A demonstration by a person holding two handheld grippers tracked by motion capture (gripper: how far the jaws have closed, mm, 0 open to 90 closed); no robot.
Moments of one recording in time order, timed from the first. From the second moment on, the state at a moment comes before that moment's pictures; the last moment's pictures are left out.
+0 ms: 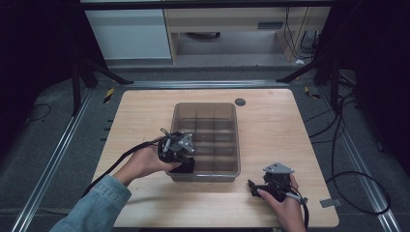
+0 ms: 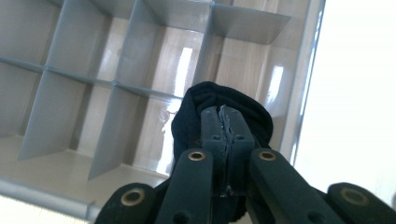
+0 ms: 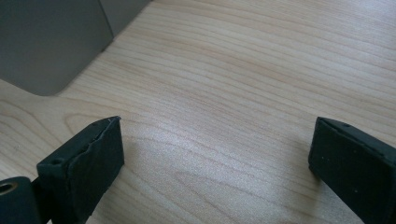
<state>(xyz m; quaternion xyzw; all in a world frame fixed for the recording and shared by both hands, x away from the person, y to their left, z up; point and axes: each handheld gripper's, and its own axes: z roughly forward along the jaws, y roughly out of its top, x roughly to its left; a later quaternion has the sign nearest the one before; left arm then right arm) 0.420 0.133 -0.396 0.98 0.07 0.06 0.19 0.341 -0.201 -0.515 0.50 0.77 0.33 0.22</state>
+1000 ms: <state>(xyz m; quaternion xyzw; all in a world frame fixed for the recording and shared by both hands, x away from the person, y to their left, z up) 0.429 0.121 -0.438 0.99 0.08 0.03 0.13 0.341 -0.201 -0.515 0.50 0.77 0.34 0.22</state>
